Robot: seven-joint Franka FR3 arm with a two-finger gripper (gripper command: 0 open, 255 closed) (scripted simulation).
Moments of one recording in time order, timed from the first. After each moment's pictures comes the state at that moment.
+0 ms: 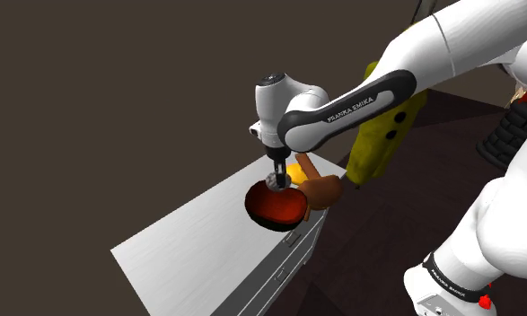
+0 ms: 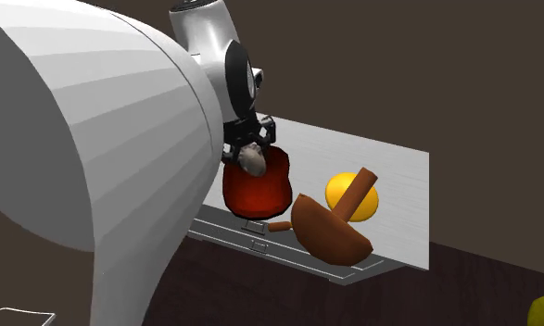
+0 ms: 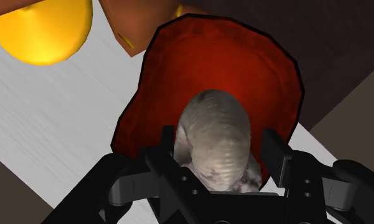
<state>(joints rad) 0.13 0.12 0.25 -2.14 -0.23 2.11 -0.30</state>
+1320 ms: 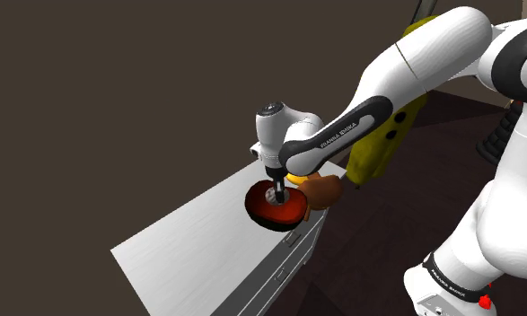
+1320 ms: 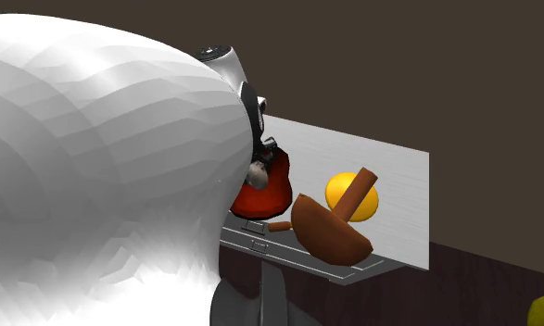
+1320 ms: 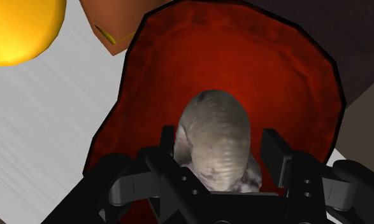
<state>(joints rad) 0.13 0.24 0.23 -2.20 -0.30 2.28 -0.24</state>
